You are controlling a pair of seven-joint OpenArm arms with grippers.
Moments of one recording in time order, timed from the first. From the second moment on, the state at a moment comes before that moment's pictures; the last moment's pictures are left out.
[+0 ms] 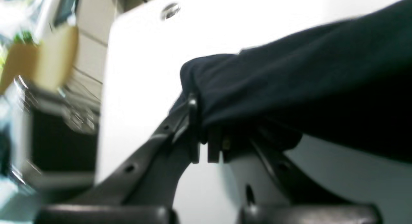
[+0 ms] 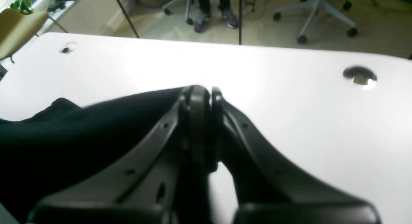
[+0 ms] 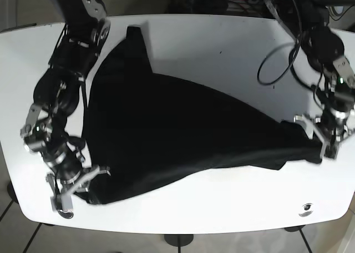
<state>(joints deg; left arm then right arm) -15.1 -13.4 -31.1 108.9 -3.5 -40.6 53.1 29.3 5.7 18.0 97.9 25.8 23.4 -57.9</state>
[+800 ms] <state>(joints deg) -28.4 -22.1 -20.8 103.7 -0.8 -40.6 59.6 36.4 12.4 18.2 96.3 27.7 22.5 -60.1</state>
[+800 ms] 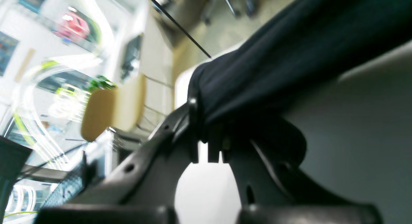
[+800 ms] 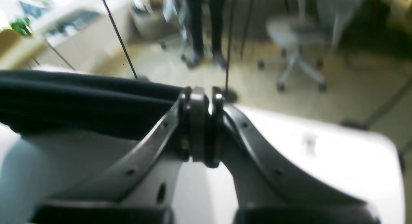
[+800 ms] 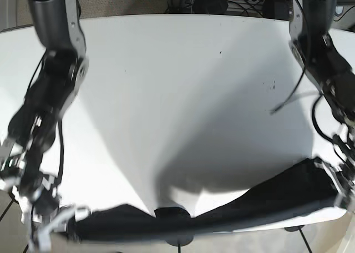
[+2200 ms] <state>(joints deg) 12.4 -9.2 -29.5 114.2 -8.3 -40.3 60.7 7.7 12.5 32.0 73.3 26.2 31.6 -53.6</state>
